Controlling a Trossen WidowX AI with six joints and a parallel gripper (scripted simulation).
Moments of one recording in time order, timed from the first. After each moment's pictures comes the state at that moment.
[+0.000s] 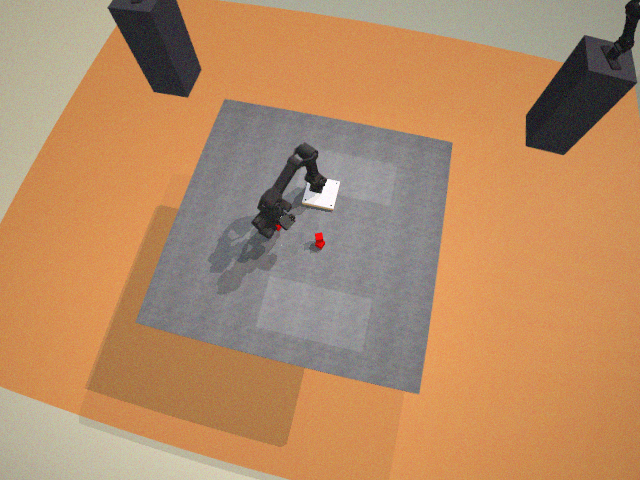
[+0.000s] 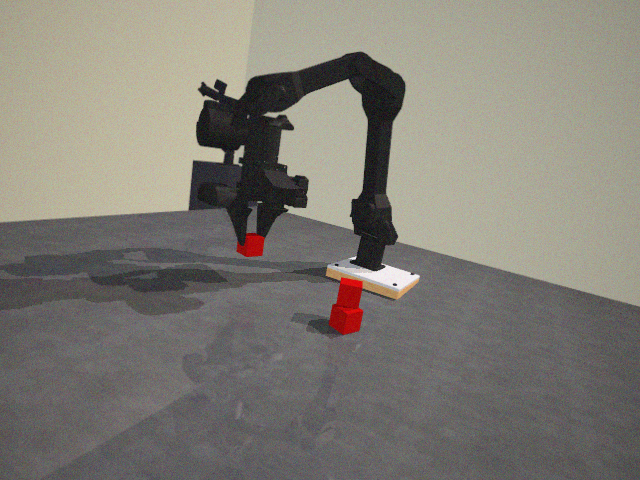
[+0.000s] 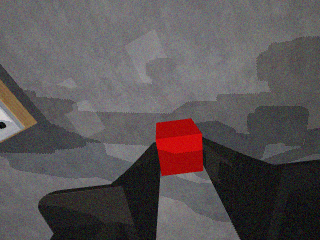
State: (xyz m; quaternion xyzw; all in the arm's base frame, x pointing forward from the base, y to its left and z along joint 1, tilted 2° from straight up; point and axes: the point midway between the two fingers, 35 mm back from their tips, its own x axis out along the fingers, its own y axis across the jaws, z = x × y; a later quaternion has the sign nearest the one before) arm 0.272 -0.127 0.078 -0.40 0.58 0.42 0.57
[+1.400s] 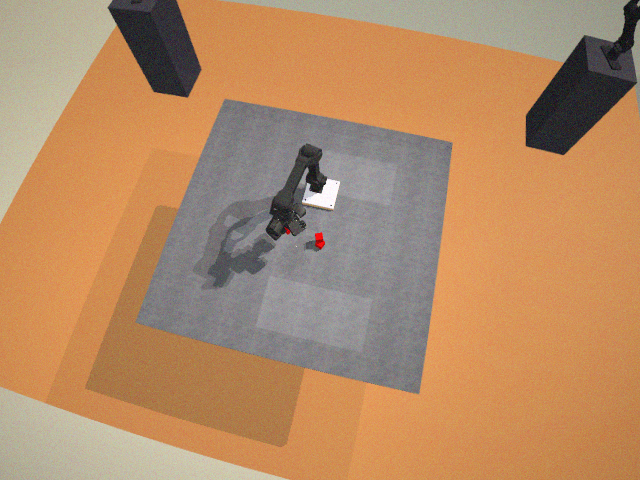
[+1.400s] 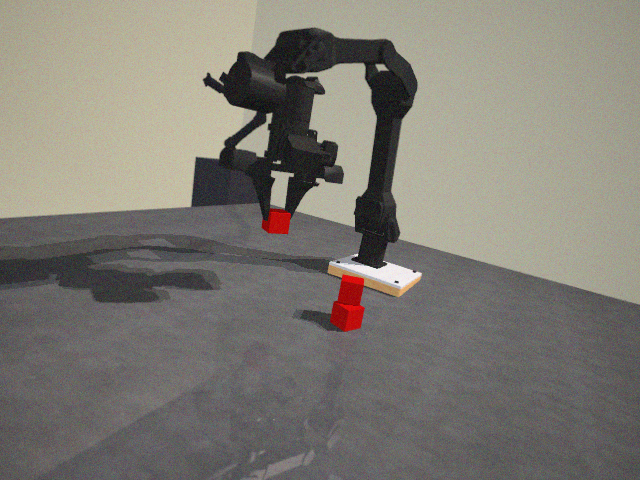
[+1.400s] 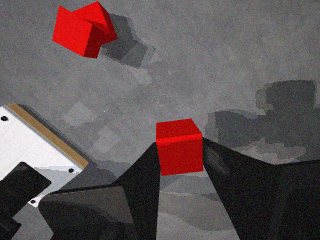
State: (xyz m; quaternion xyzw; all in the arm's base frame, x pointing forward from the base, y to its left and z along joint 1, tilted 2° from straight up) arm 0.298 -0.065 0.132 -0.34 0.62 0.35 0.62
